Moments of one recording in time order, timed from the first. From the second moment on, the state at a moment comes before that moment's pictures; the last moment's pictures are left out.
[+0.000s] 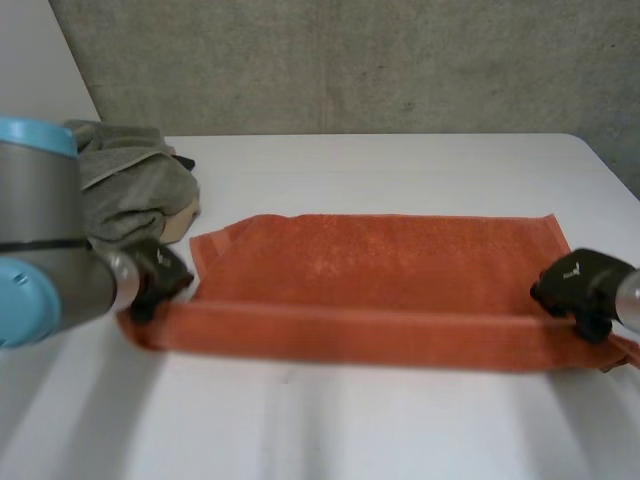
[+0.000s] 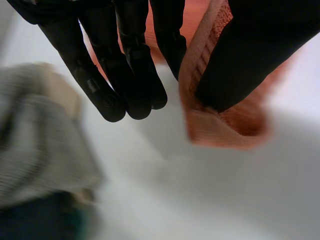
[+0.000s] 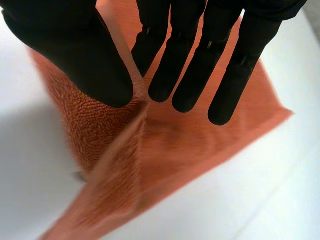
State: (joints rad) left arm 4.42 -2.13 -1.24 2.68 -1.53 4.08; right arm 1.57 -1.20 1.53 0.41 1.30 2.08; left_hand 1.17 1.20 1.19 1.19 1.00; right_hand 1.14 1.19 1.19 1.20 1.02
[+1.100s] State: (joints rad) left arm 4.49 -2.22 -1.28 3.45 -1.42 3.62; right arm 1.62 -0.86 1.29 -0.15 1.27 2.65; left_hand 1.17 1.20 1.19 1.20 1.00; right_hand 1.14 1.19 1.19 1.20 1.02
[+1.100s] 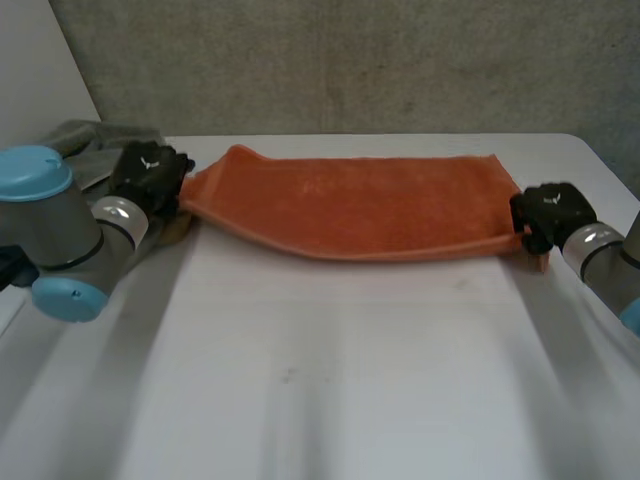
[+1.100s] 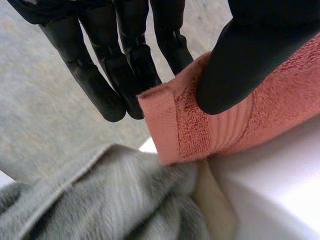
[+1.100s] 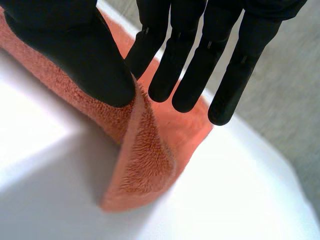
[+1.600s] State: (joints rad) left arm 4.49 -2.22 -1.25 3.34 -1.45 3.64; right arm 1.55 -0.80 1.20 -0.03 1.33 2.69; left_hand 1.17 1.20 1.19 1.20 1.00; right_hand 1.15 1.19 1.18 1.18 0.99
